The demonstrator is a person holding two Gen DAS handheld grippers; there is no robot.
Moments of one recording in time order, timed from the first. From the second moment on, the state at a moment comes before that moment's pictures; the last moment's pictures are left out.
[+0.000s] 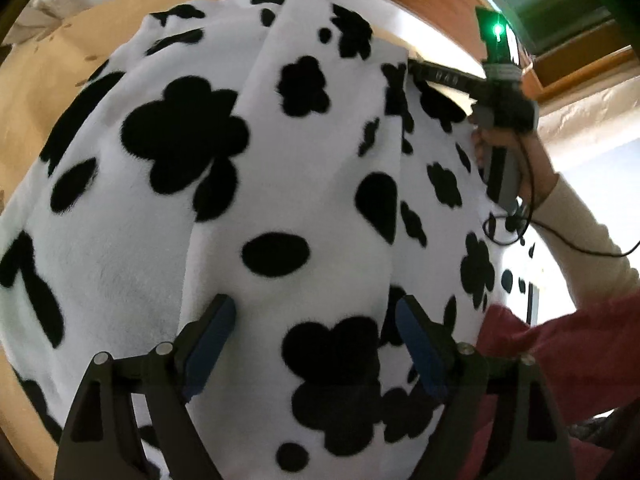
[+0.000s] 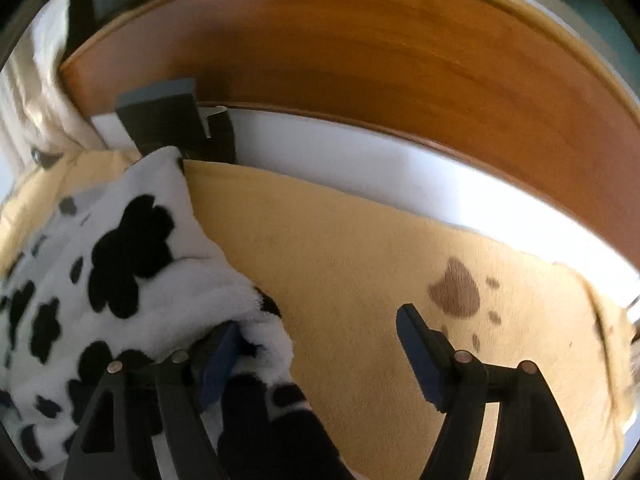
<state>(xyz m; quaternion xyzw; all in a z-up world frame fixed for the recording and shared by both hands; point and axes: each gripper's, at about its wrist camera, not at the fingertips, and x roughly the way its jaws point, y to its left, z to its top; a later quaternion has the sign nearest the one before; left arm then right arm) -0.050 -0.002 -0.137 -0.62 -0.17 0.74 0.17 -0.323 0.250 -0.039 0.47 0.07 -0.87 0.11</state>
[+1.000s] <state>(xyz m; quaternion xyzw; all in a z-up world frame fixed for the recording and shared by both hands) -0.026 -0.012 -0.116 -0.64 -0.17 0.71 0.23 -0.234 0.185 -0.009 0.47 0.09 -0.83 0.28</state>
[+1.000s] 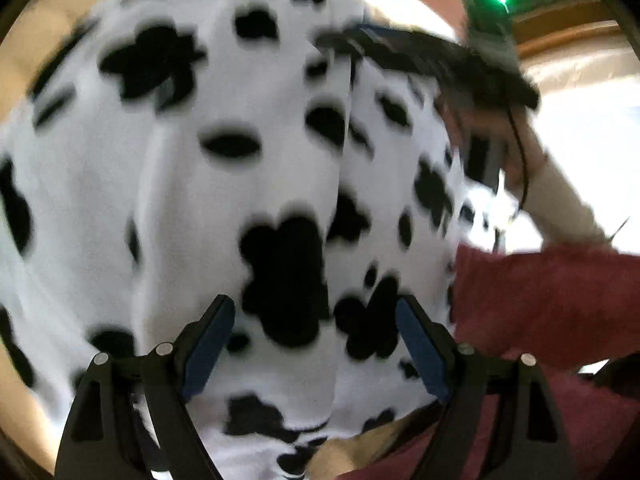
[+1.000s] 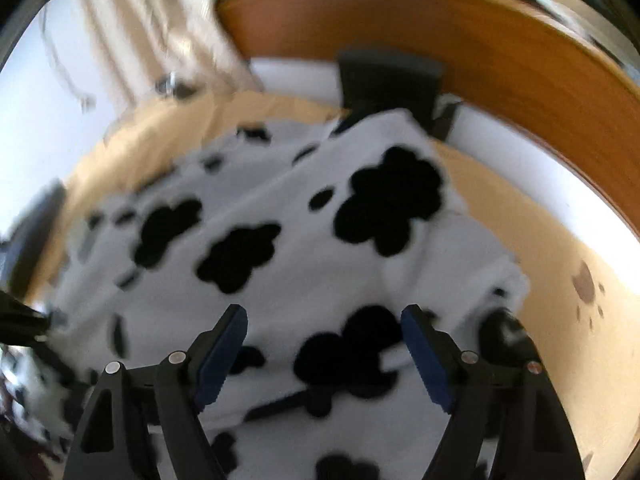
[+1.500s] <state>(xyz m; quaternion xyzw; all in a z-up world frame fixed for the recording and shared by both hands) -0.189 -0.012 -0.075 -0.57 -0.23 0.76 0.23 -0.219 0.330 0.015 0.48 -0.08 -0.85 0.19</state>
